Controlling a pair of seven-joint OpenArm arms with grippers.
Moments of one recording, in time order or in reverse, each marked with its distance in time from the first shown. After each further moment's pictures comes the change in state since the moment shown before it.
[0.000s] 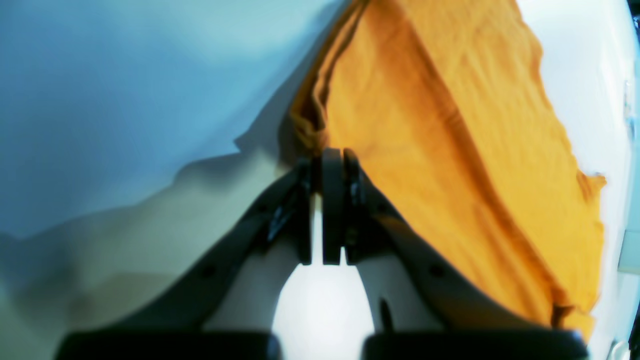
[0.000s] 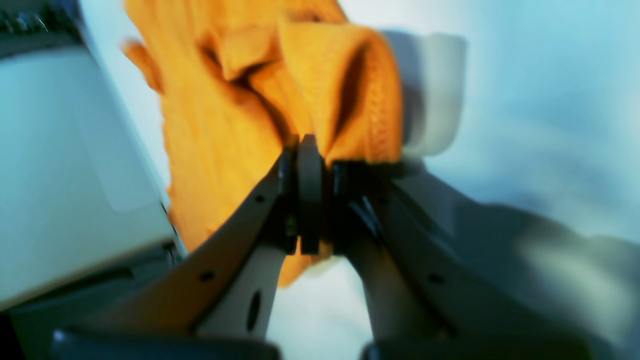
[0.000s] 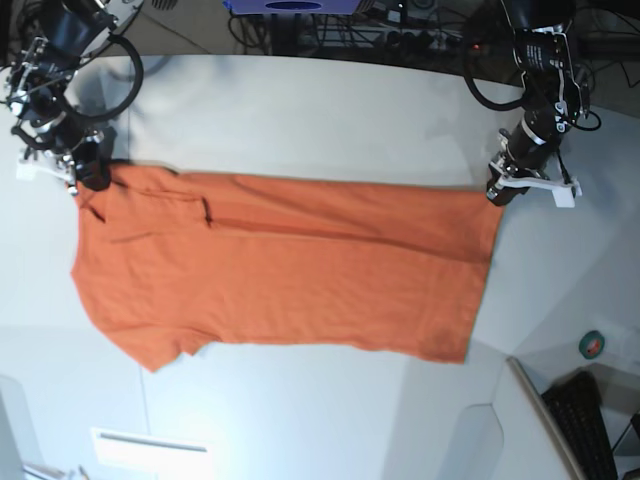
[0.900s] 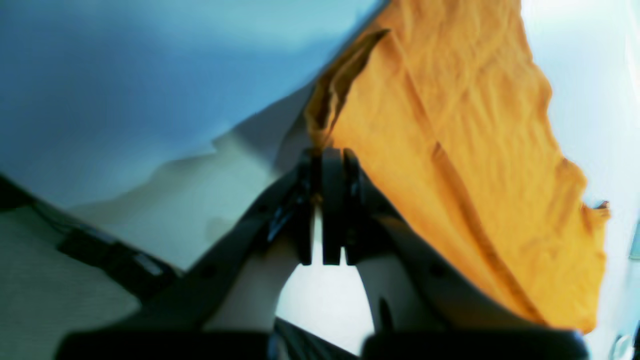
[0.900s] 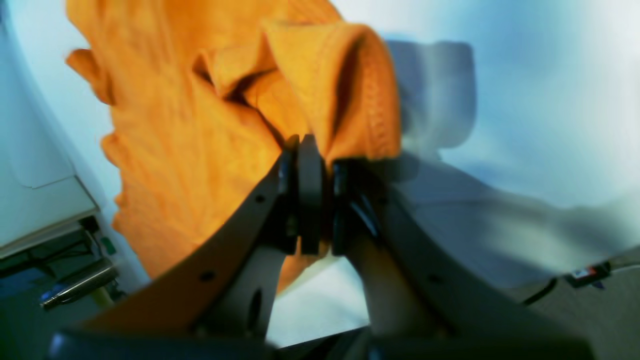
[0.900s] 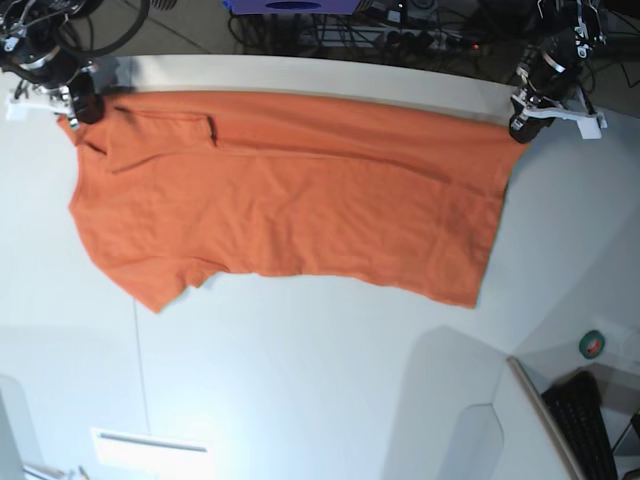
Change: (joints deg) left arm 16.5 0.4 -5.6 10.6 -7.8 -0.3 0.4; right arm -13.7 -7.1 2.6 21.3 -1.8 -1.4 -5.9
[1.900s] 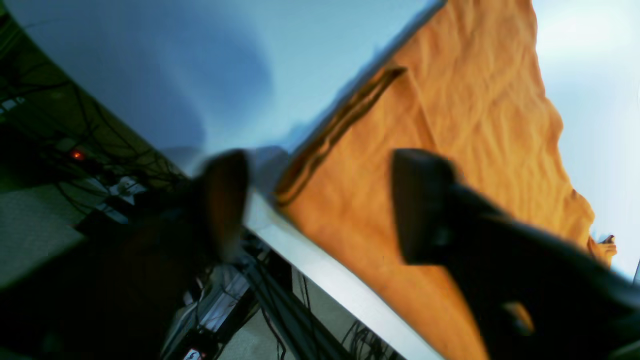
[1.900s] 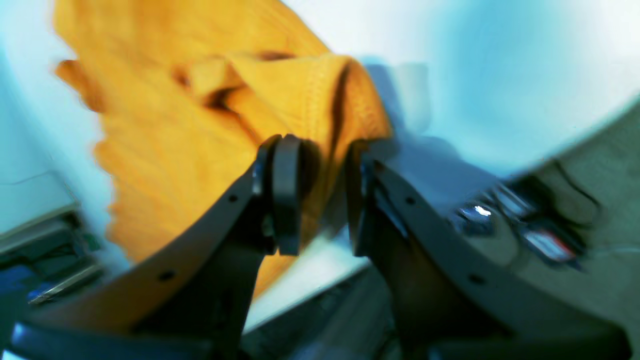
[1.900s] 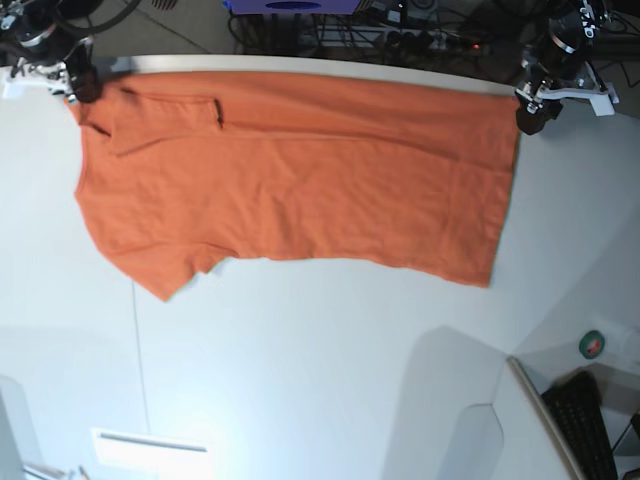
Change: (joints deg) left arm 2.6 1.7 -4.5 0.0 0.1 0.0 -0.4; right arm -4.6 -0.5 0.4 3.8 3.1 0.0 -1.4
